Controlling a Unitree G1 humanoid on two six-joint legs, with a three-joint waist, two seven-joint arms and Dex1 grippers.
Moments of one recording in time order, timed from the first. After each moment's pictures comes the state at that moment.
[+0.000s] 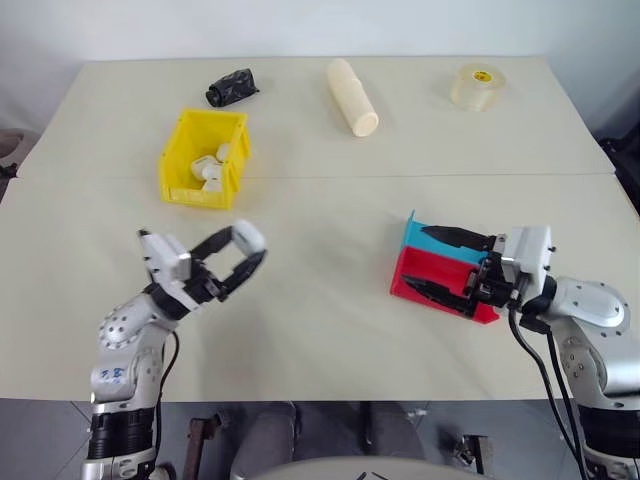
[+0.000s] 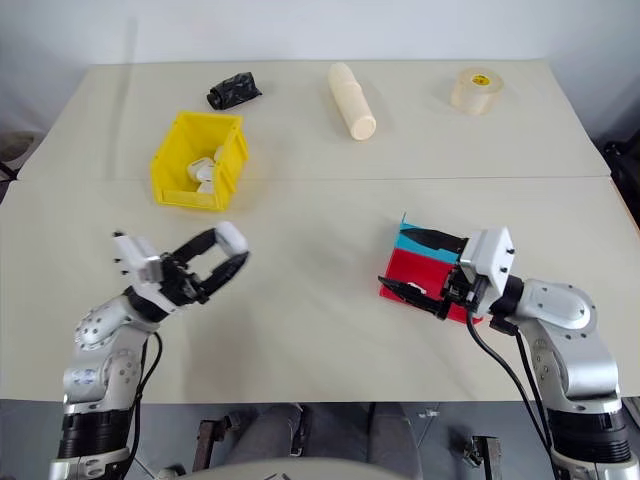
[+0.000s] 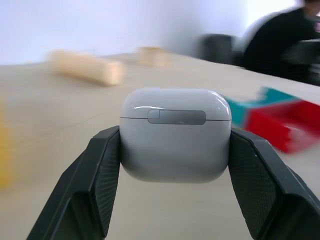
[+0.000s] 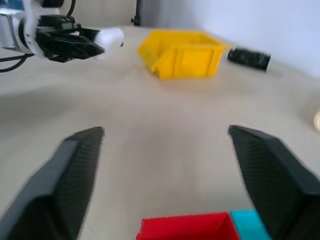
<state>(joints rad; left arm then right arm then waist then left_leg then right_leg) -0.10 0.34 0.29 -0.14 -0.48 0.09 -0.73 -0.09 -0.62 -0.18 -0.33 0.54 0.13 1.04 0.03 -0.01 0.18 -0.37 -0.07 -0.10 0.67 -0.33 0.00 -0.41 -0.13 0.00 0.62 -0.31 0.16</state>
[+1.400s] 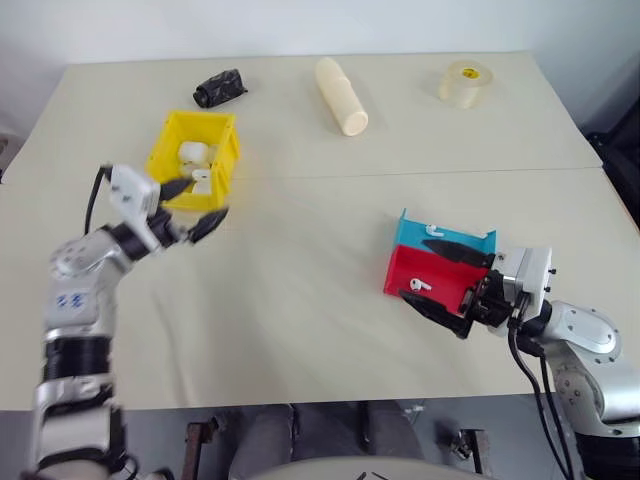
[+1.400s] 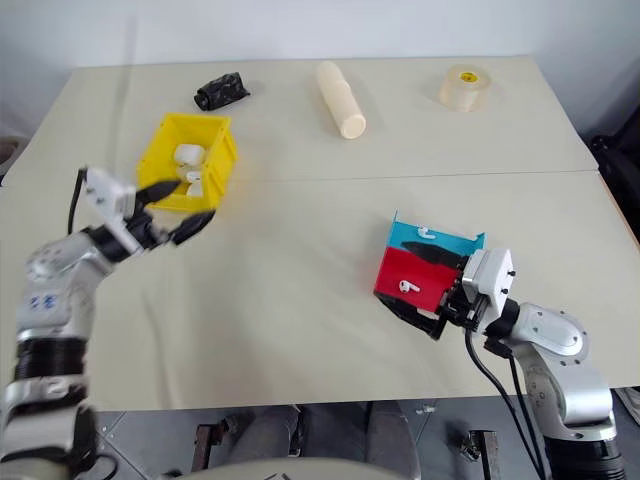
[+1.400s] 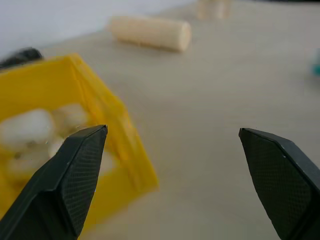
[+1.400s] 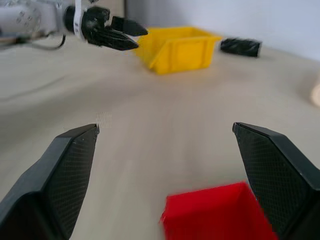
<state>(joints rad) -0.33 0.70 0.24 0.19 -0.40 0.14 -0.92 0.02 -0.66 -0.18 -0.34 0.59 0.14 1.03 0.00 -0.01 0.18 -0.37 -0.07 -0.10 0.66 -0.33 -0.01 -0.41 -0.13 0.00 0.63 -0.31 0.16</state>
